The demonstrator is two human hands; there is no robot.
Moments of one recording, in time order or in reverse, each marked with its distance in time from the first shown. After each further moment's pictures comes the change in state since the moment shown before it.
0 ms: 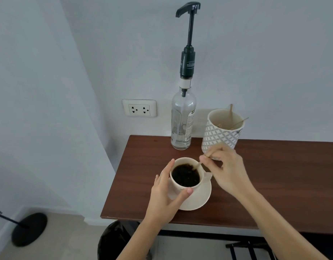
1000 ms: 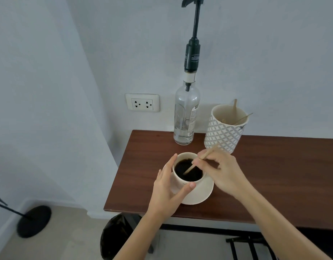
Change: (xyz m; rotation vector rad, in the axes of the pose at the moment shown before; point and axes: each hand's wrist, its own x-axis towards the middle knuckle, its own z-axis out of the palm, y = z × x) left_hand 0.000 -0.001 0.000 -0.012 -0.015 -0.033; right_hand -0.008 -0.013 0.006 0.158 -0.186 -0.002
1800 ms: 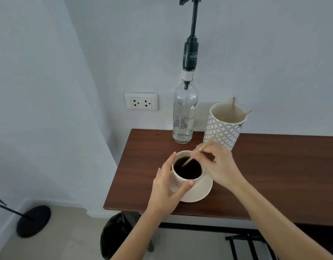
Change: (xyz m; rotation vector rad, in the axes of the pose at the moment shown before) left_hand -0.001 0.003 0.000 0.014 0.004 0.006; right_hand 0.010 0.002 0.006 -0.019 0.057 -0.034
